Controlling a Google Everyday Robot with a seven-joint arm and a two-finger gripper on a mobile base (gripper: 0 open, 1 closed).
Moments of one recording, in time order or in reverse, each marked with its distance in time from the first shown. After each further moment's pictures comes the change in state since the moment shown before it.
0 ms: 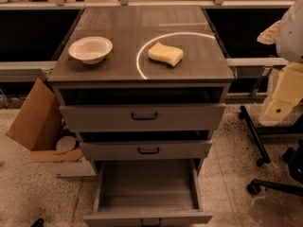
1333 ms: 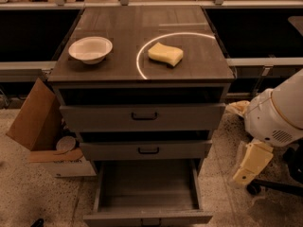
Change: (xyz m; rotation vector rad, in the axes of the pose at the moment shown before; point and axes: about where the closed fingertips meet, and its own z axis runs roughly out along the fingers) arm 0.002 0.090 0.122 -0.202 -0.224 0.040
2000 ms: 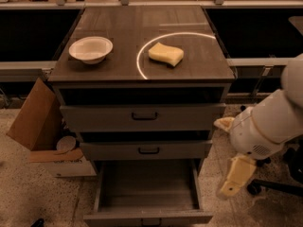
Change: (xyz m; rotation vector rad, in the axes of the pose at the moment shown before) arm 0.011 0.009 0.049 -0.068 0.008 -0.008
